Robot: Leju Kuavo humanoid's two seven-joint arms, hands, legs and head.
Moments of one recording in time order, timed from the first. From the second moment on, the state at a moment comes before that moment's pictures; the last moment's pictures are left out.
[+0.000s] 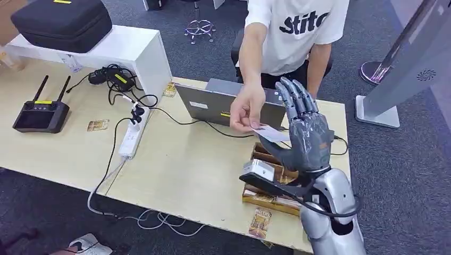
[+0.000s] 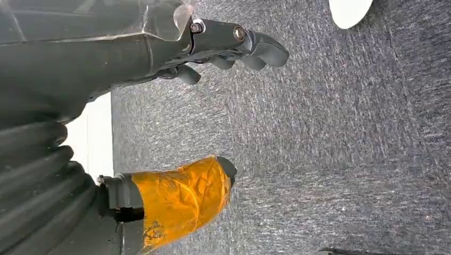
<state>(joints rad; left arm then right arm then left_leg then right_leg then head) -0.09 0.05 1.25 -0.23 -1.44 -0.12 -0.12 -0.38 0.15 0.40 -1.60 1.13 -0.24 -0.21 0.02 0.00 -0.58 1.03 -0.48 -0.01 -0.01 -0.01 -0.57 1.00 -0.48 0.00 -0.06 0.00</state>
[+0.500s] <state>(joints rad) -0.09 0.05 1.25 -0.23 -1.44 -0.12 -0.12 -0.38 0.11 0.40 -1.56 1.14 -0.26 -0.20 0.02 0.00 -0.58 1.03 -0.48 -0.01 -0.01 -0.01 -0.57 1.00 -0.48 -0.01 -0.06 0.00</state>
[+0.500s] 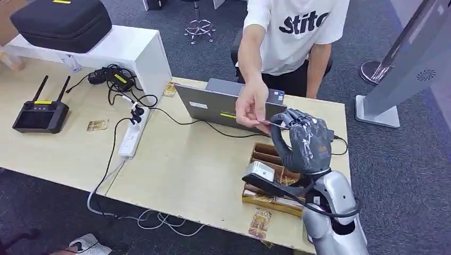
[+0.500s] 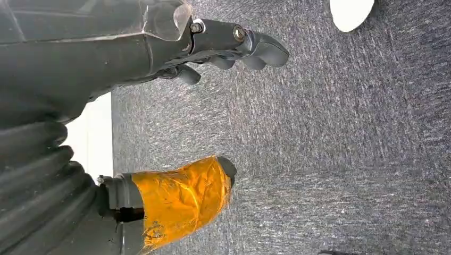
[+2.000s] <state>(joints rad) -0.07 0.03 1.28 -0.23 -1.35 -0.09 -0.11 0.10 0.15 -0.14 -1.47 0.85 -0.31 -0.46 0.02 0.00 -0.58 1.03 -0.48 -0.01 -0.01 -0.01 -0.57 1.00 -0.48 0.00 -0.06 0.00</state>
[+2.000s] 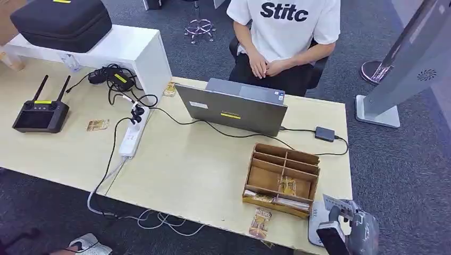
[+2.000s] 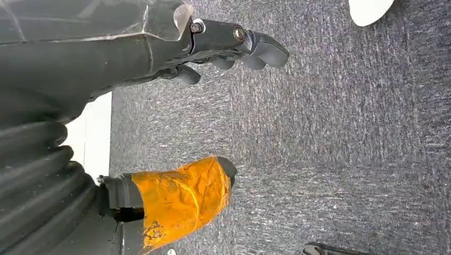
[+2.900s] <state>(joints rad) -0.07 0.03 1.28 -0.23 -1.35 -0.09 -0.11 0.09 0.13 -0.16 -1.35 1.06 -0.38 -0.34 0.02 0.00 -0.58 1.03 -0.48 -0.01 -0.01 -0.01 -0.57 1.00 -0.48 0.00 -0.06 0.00</state>
